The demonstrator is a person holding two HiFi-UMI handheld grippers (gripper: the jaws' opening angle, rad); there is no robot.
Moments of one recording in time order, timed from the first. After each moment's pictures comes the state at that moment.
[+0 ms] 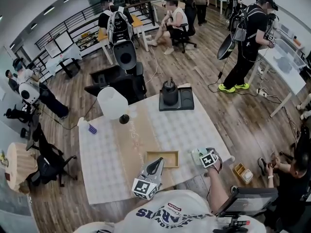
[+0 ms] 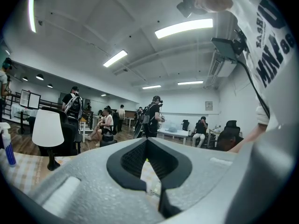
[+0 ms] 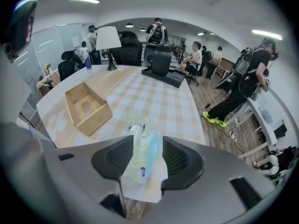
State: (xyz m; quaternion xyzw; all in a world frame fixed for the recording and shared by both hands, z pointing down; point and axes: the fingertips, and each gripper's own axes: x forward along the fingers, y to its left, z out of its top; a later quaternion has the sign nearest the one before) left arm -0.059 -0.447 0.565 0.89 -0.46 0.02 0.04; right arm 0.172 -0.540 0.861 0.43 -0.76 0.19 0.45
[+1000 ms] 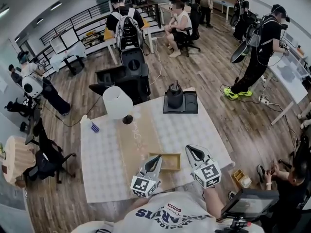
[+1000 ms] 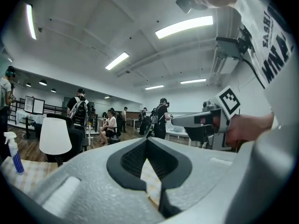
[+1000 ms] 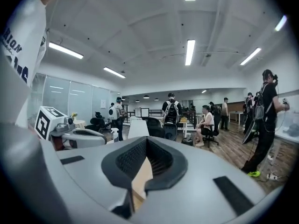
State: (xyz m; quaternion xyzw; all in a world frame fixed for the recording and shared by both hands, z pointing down) left arm -0.084 -0.462 0.549 0.88 -0.48 0.03 0.03; right arm 0.025 -0.502 0.520 0.40 -0.91 0.03 0.07
